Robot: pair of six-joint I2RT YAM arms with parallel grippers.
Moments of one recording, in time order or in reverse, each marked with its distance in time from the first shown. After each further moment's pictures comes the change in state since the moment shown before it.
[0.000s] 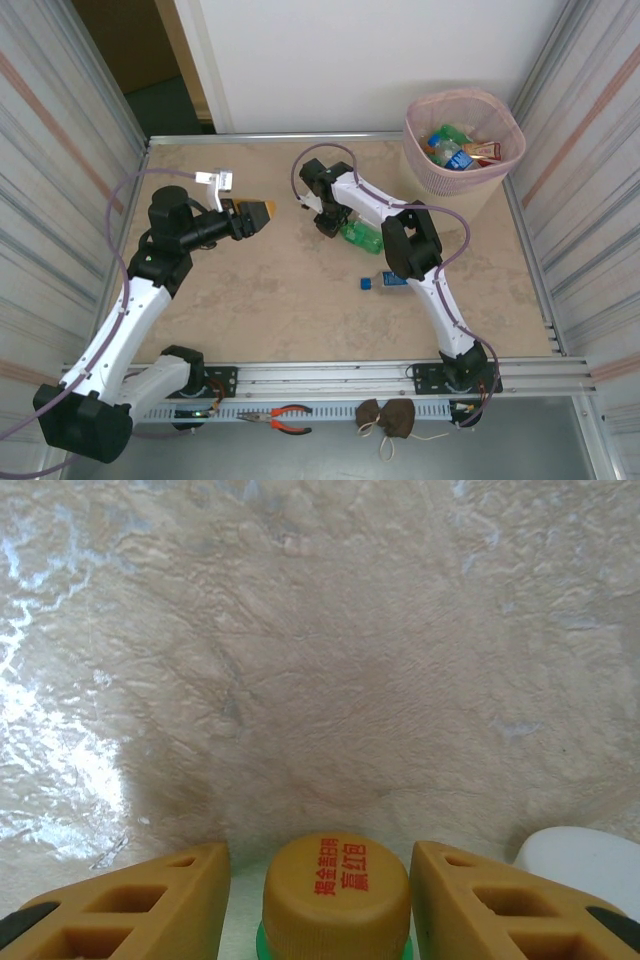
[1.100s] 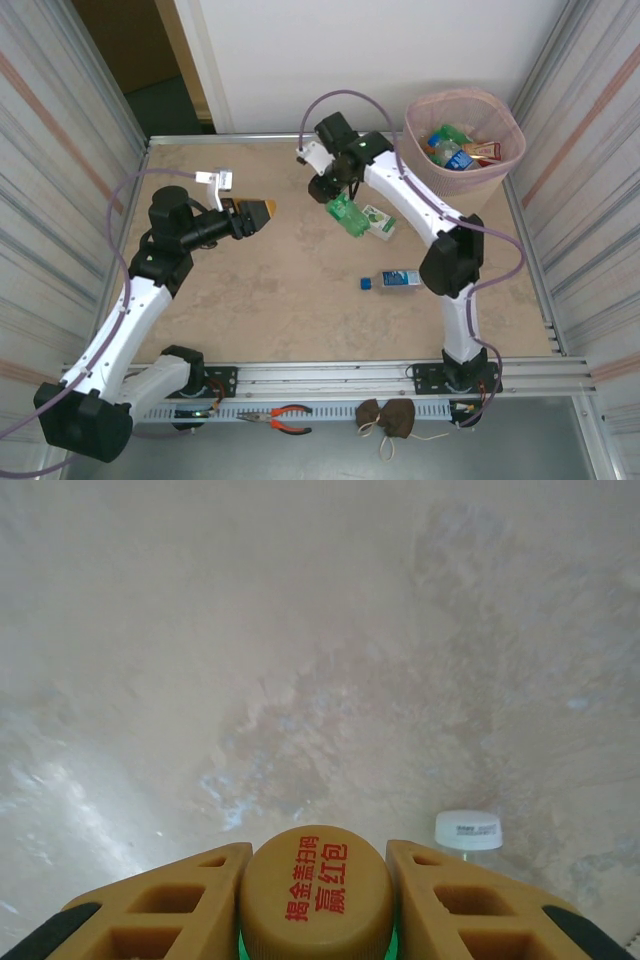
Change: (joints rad) left arm 0.000 0.006 -0.008 0.027 0.000 -0.016; right arm -0.020 -0.385 0.000 0.050 -0.287 0.095
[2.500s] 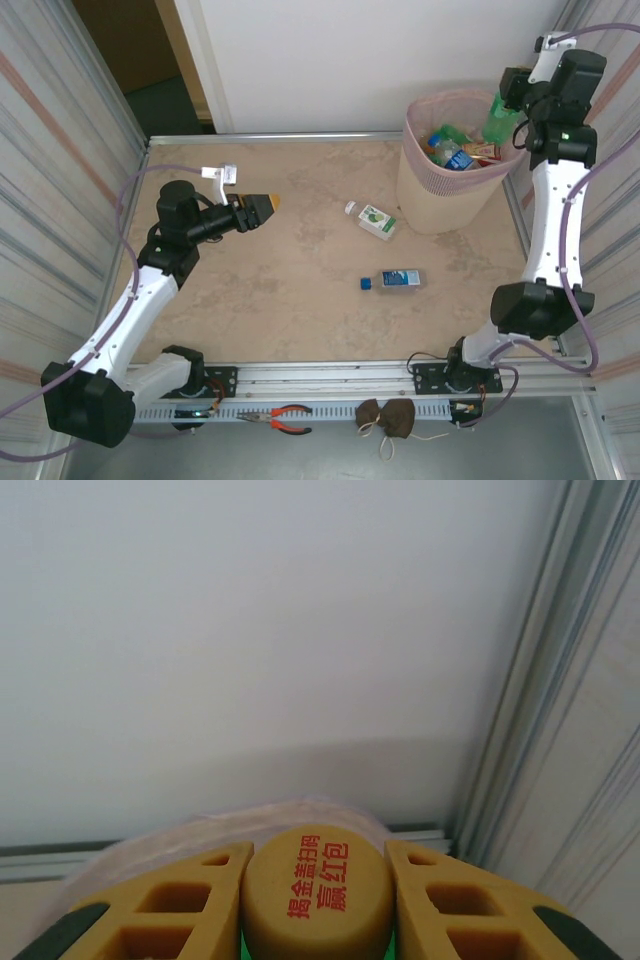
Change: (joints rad) left arm 0.000 0.081 -0.002 0.089 0.012 -0.041; right arm -0.828 -0.438 -0.138 0.503 -0.034 0.241
